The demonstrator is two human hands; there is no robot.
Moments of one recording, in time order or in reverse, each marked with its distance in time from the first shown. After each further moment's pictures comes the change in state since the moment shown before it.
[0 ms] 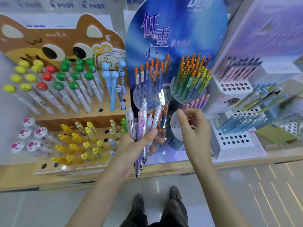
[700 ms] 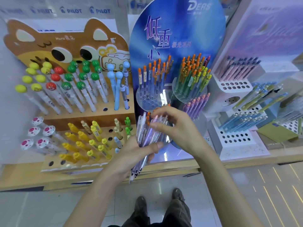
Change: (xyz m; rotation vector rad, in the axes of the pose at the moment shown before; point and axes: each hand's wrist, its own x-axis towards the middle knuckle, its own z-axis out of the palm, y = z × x) left_hand -0.006 -0.012 -0.018 0.184 -0.188 -0.042; right_hand 0.000 -0.030 0.006 0.003 -0.624 -0.114
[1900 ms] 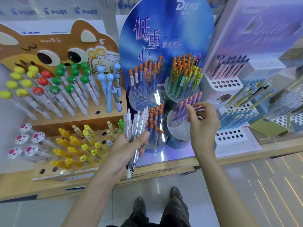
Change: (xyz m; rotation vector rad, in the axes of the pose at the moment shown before) left_hand 0.008 0.003 -0.001 -0.095 0.165 -0.004; right_hand 0.000 0.055 -0.025 -0.111 0.912 -0.034
